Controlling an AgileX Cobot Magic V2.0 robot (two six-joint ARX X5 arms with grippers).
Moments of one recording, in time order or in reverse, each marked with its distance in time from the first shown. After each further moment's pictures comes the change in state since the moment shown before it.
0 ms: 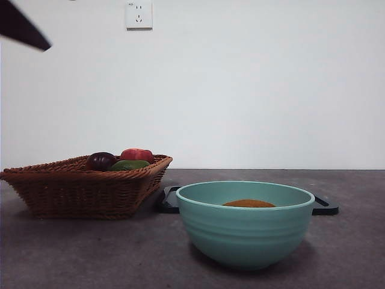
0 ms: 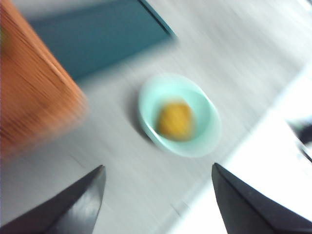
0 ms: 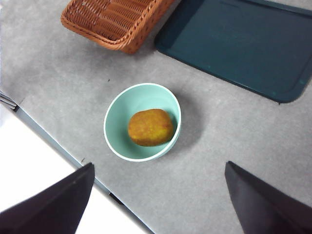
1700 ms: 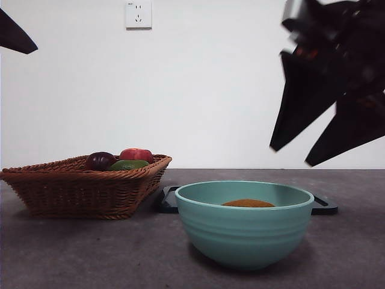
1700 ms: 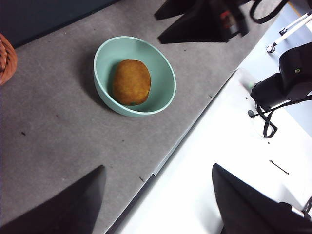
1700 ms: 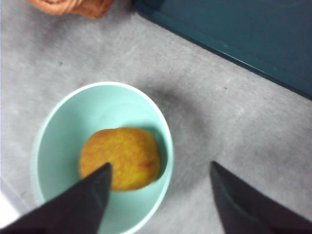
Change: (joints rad) left arm -0.021 -0.027 -0.024 -0.047 0.089 0.026; right arm 0.225 0.467 -0.225 0.564 0.152 0.129
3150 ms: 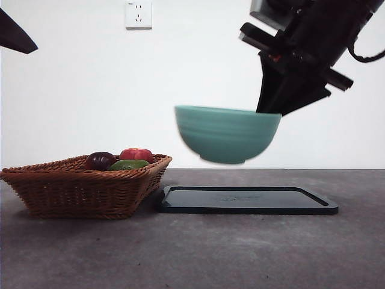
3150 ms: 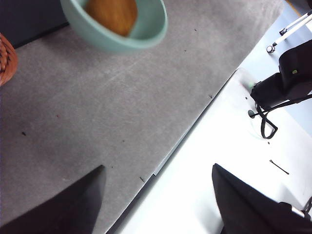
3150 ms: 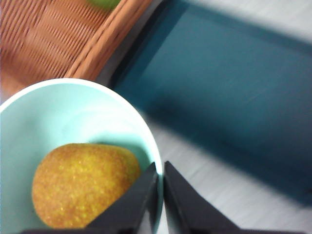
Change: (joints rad) left arm 0.000 0.000 0.000 0.000 0.000 0.001; right arm -0.033 0.151 0.220 0.072 0.111 0.037
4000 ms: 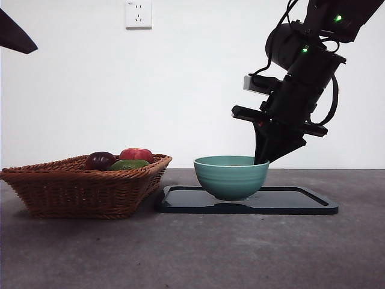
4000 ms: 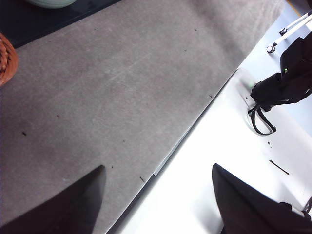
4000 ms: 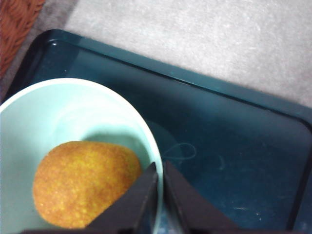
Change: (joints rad) left arm 0.000 0.000 0.000 0.000 0.000 0.000; right arm -0.159 0.473 0.294 0.059 0.003 -0.057
